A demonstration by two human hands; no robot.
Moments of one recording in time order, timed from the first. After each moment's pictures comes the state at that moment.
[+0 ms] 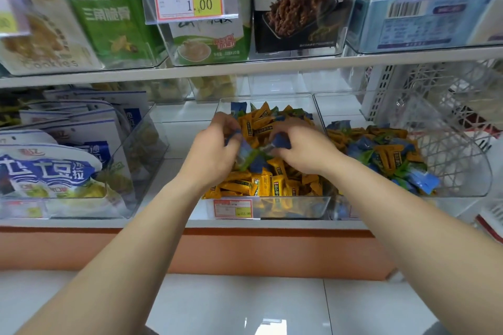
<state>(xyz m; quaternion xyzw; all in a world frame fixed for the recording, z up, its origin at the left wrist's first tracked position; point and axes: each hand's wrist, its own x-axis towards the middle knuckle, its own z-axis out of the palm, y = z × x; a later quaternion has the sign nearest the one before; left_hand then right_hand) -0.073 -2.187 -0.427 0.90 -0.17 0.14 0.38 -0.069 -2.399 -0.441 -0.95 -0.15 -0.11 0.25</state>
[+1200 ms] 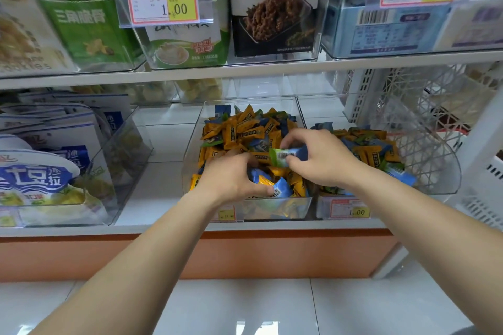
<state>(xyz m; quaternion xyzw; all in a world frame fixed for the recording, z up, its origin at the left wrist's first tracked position) -0.075 -2.231 -0.463 0.96 -0.22 0.01 0.16 -0.109 -2.446 -0.434 -0.95 -0.13 -0.09 0.27</state>
